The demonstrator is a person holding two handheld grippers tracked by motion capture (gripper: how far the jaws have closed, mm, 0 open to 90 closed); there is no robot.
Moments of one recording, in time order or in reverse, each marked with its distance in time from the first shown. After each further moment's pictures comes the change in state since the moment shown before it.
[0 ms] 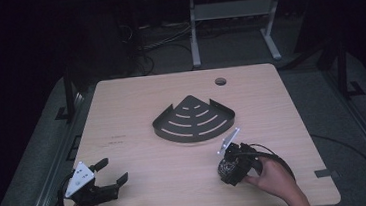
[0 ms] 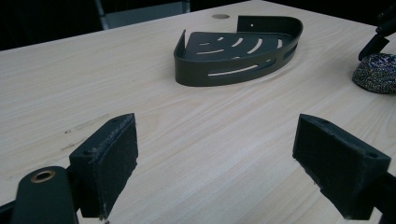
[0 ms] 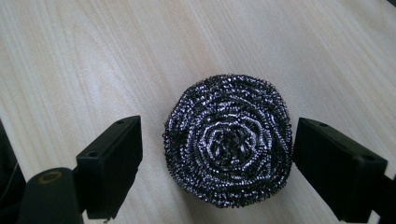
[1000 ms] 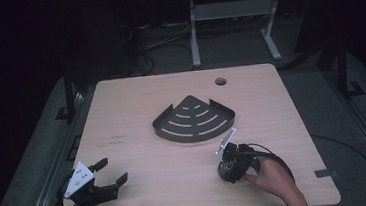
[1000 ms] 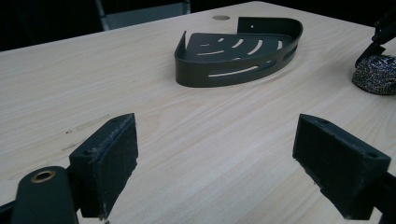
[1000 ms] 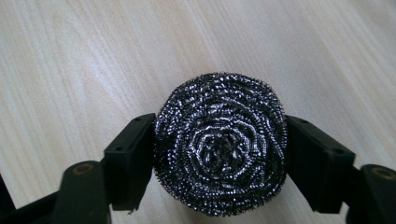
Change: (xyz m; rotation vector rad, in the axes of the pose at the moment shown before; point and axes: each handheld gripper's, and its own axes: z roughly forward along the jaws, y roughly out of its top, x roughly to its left) left arm 0.001 0.000 -0.001 -0.004 -0.002 -0.002; right arm -0.002 0.003 0.006 0.038 -0.016 -0.013
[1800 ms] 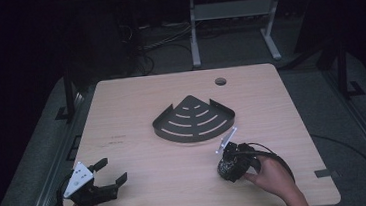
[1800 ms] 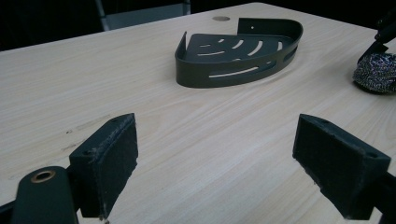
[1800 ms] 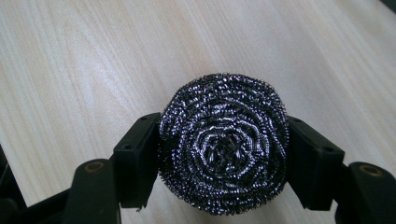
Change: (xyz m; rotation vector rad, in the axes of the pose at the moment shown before) left arm 0.001 0.000 0.000 -0.003 0.001 -0.004; right arm 0.001 0.002 -0.006 -0.017 0.001 -0.003
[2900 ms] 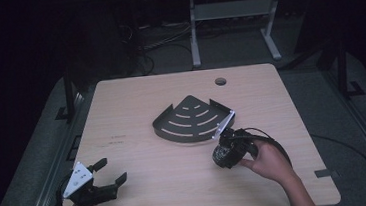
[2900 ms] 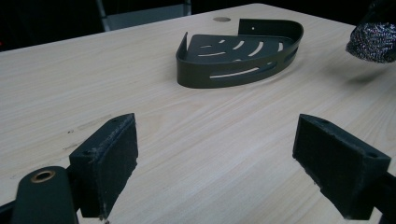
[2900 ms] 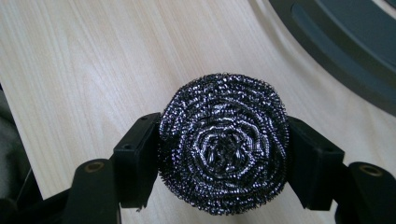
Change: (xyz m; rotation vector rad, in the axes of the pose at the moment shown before) left arm 0.001 0.000 -0.001 -0.001 0.002 -0.003; right arm -0.016 0.029 -0.029 -0.044 0.019 -0.014
